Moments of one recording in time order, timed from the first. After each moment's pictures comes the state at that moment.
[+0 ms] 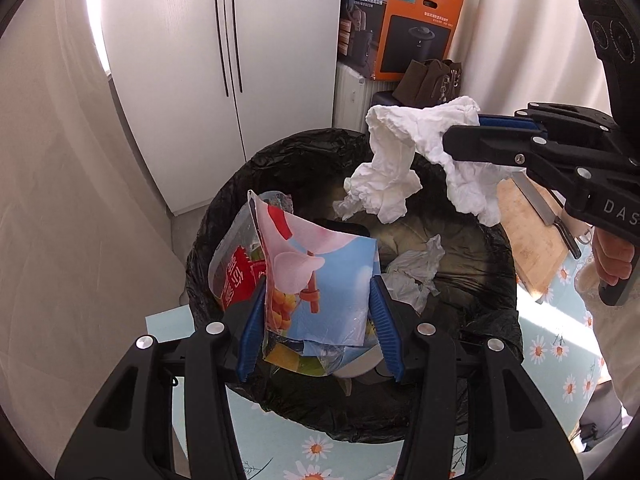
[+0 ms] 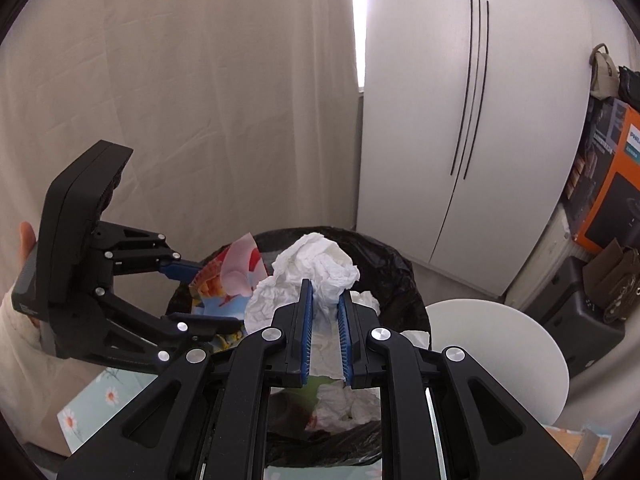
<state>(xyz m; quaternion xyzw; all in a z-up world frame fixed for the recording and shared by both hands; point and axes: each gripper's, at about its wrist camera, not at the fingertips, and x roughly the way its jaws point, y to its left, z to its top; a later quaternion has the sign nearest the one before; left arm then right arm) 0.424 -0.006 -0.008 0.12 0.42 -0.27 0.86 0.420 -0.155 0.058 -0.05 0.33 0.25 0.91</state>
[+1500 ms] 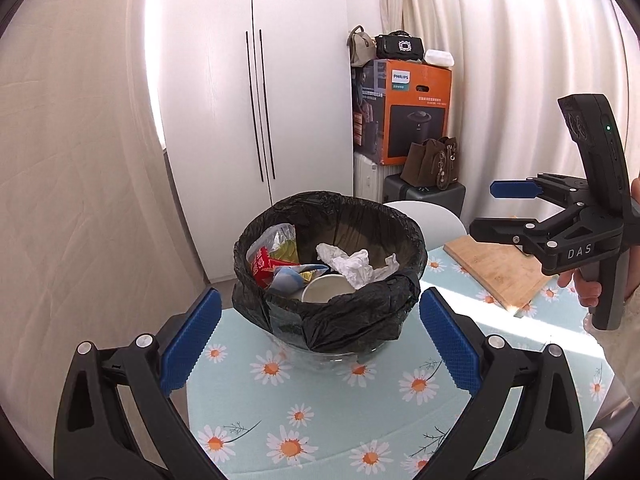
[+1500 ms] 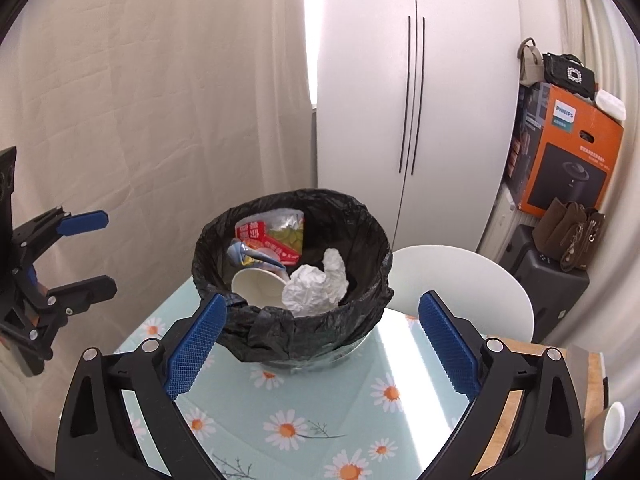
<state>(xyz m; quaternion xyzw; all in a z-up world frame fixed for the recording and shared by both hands) 0.245 0.041 0.042 0.10 0.25 -0.22 0.94 0.267 -0.180 0.064 -0.03 0.29 0.15 0.94</state>
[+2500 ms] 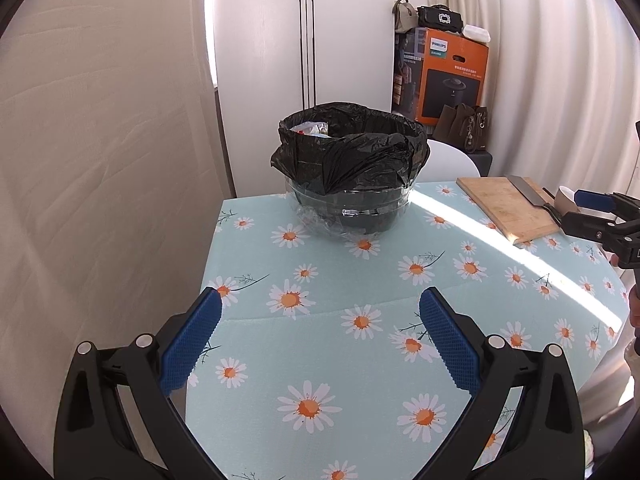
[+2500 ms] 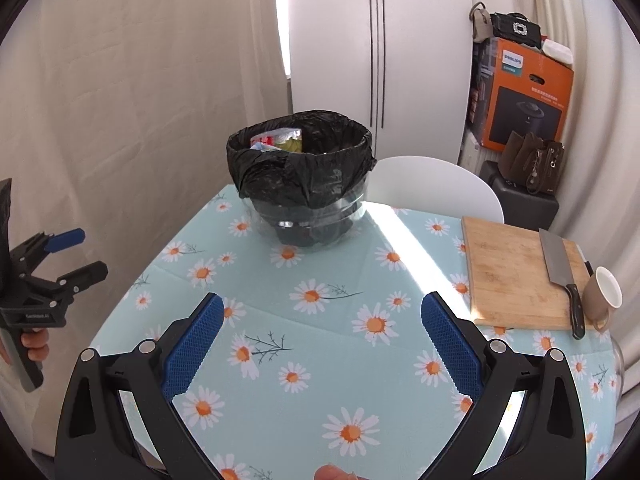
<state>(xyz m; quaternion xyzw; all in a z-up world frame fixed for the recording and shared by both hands) 0.105 0.091 -0.026 0.07 0.31 -0.13 0.94 0.100 -0.186 0.009 0.00 0.33 0.10 0.94</state>
